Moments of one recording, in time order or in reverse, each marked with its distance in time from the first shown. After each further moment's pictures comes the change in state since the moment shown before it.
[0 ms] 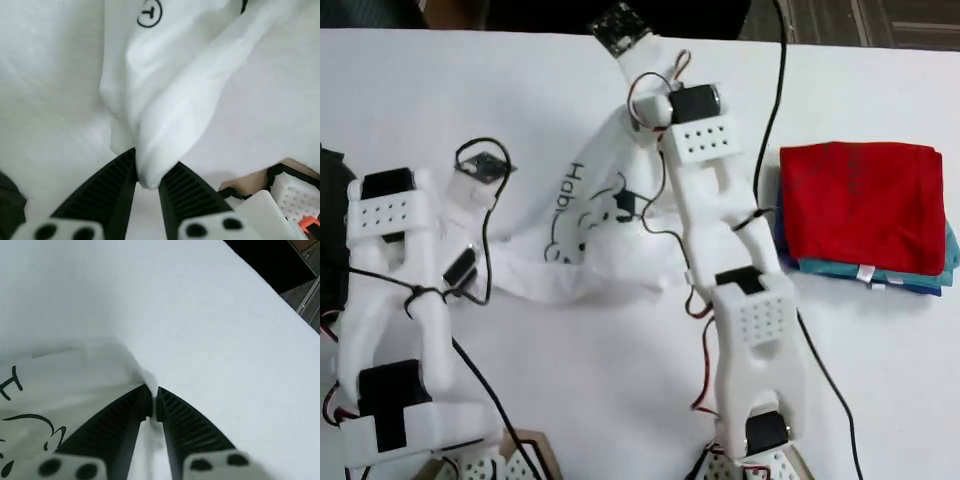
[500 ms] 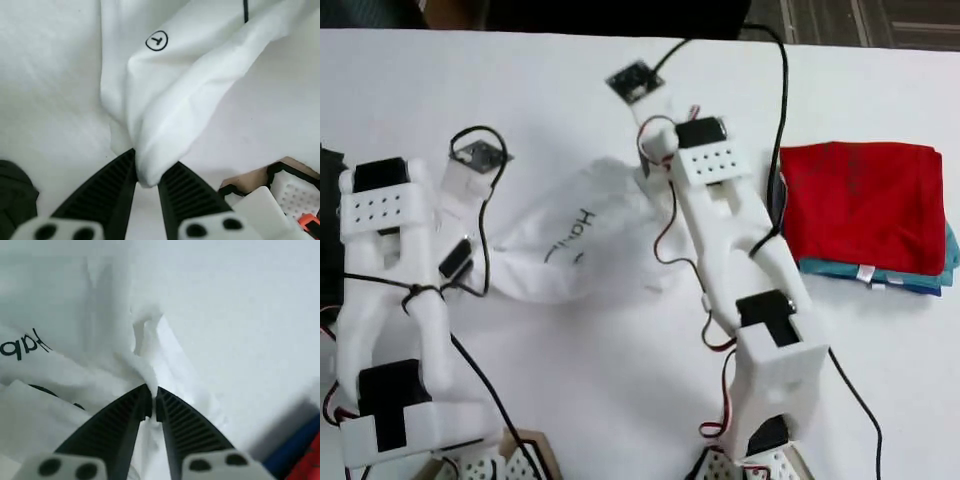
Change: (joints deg) left arm 0.0 0.0 -5.3 3.7 0.0; right arm 0.1 -20.4 35.6 -0.1 -5.3
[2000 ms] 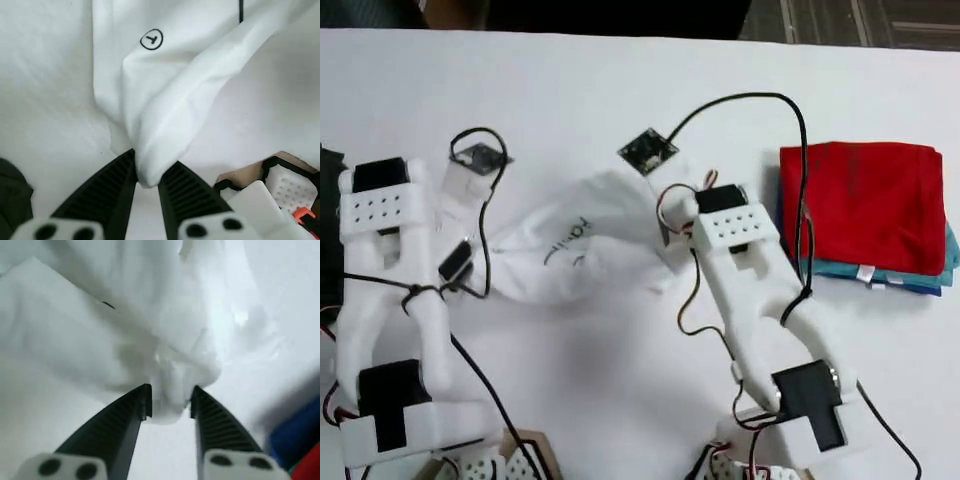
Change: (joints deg) left arm 0.0 0.0 0.0 1.5 0.0; right arm 0.3 -26.3 43.8 -7.4 4.5
